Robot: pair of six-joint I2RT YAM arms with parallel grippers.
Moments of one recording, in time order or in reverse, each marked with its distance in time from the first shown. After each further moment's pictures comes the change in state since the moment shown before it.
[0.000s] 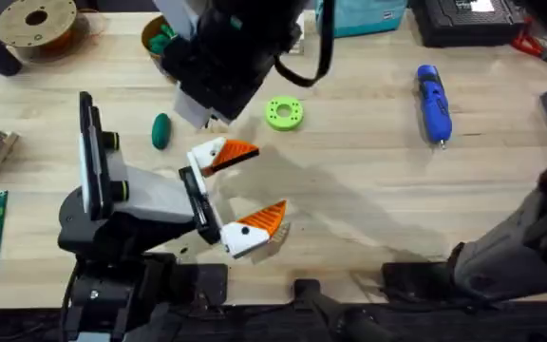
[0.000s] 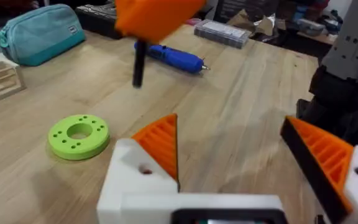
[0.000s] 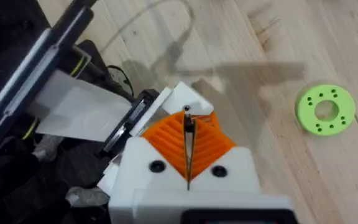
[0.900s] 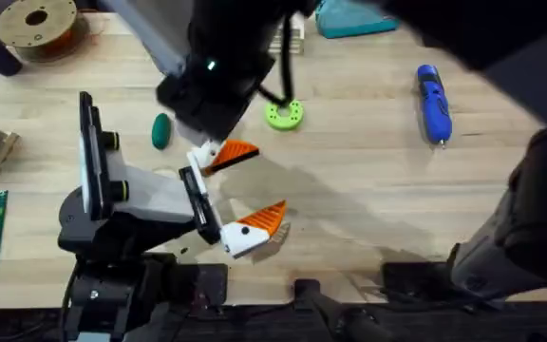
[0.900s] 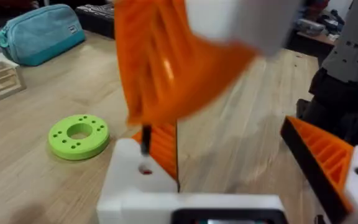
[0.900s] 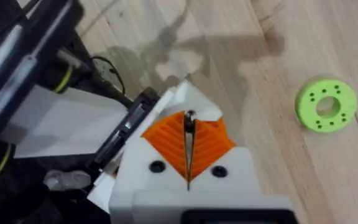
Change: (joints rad) left arm 0.000 0.000 0.000 0.000 0.000 0.000; right arm 0.047 0.068 0.000 -0.025 0.080 0.003
